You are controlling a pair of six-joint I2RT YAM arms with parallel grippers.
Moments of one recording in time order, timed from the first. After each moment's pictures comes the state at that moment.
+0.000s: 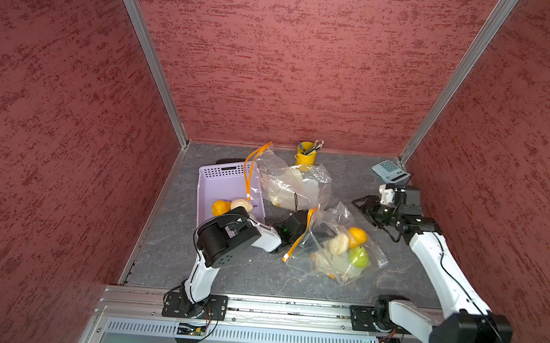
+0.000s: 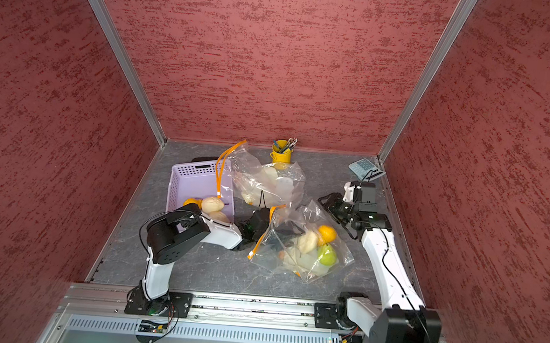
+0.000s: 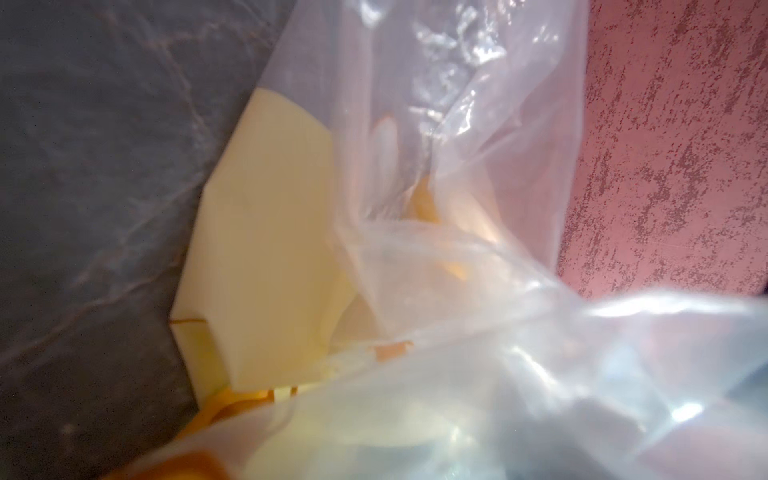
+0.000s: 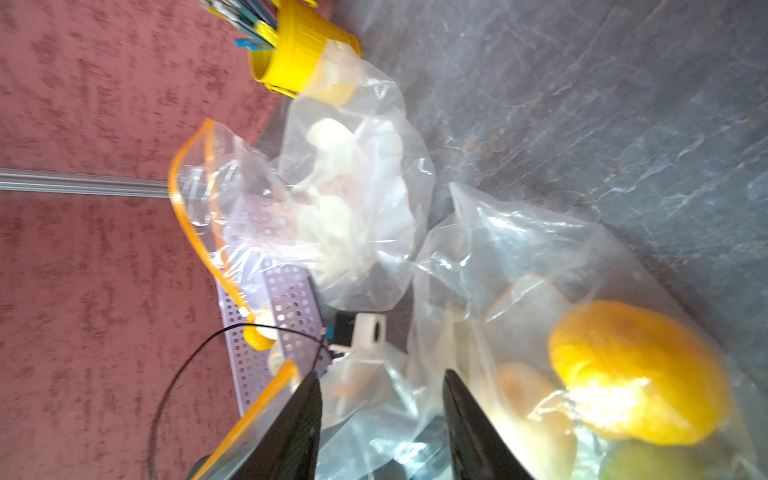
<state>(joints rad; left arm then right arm) -0.93 2.00 0.93 0.59 0.42 -1.43 0.01 1.08 0.92 -0.59 -0.51 0.73</state>
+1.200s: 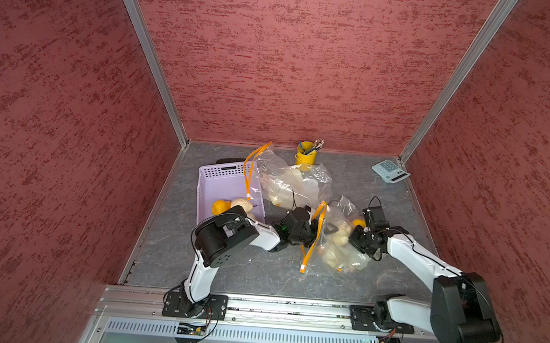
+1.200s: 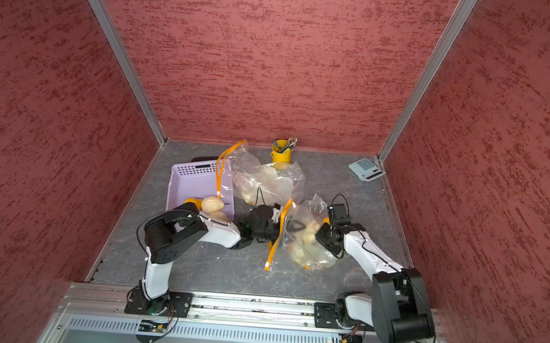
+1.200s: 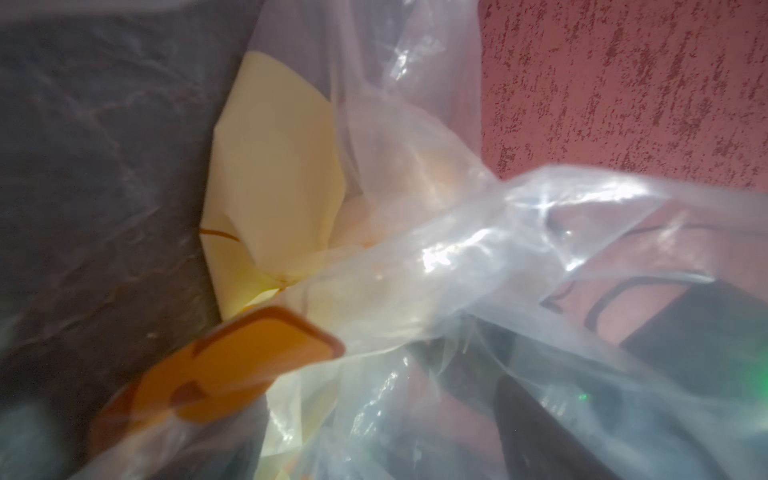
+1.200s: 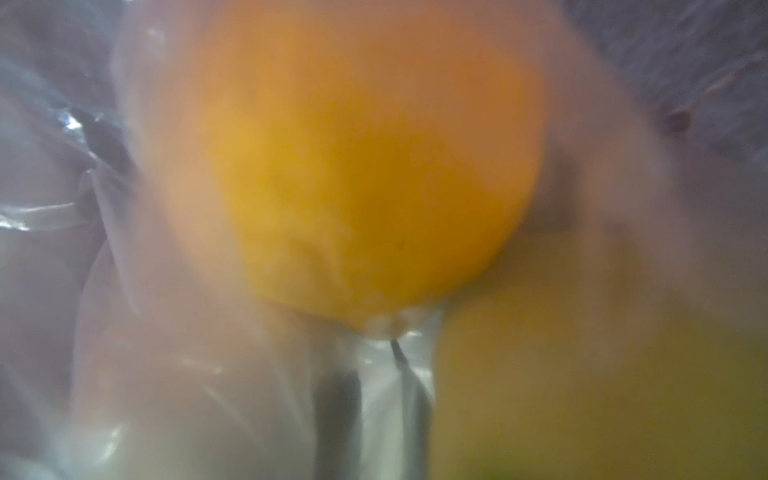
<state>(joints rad) -0.92 1.99 0.94 0.67 0.40 -1.45 0.19 1.25 0.62 -0.55 -0.10 0.84</state>
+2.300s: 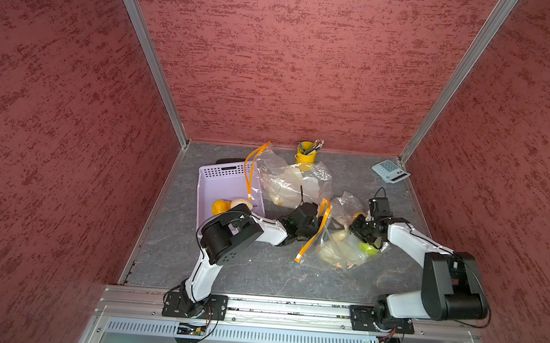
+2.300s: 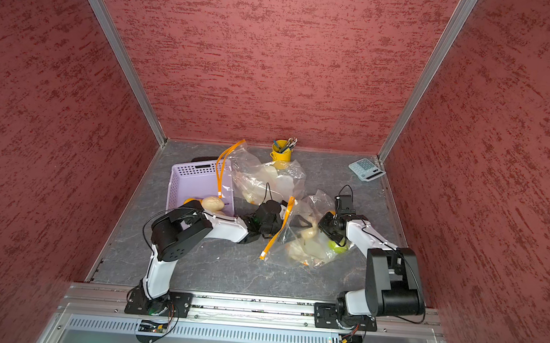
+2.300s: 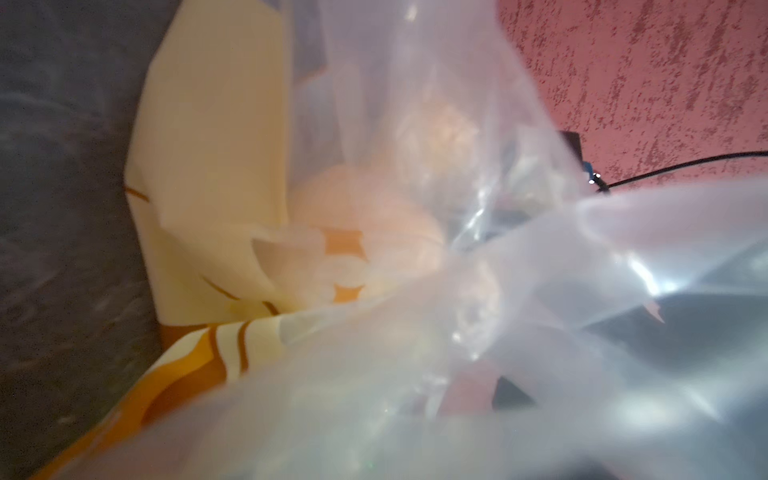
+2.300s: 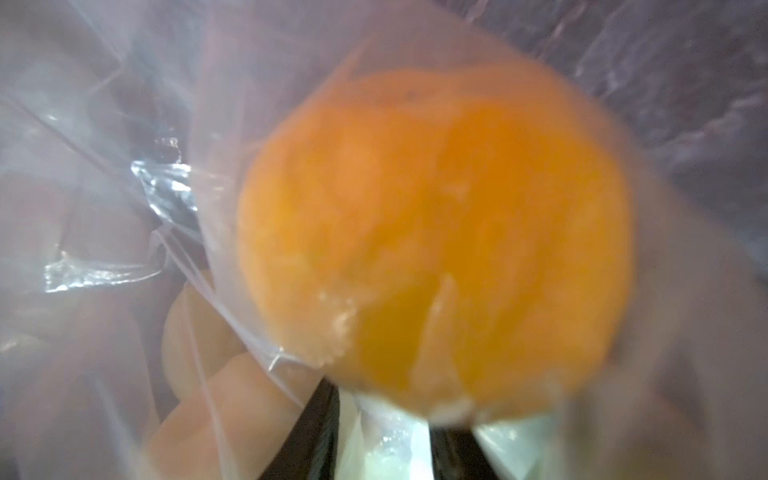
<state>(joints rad) -0.92 2.06 1.07 0.53 0.44 -1.40 0.08 1.45 0.70 -0.39 -0.25 0.76</state>
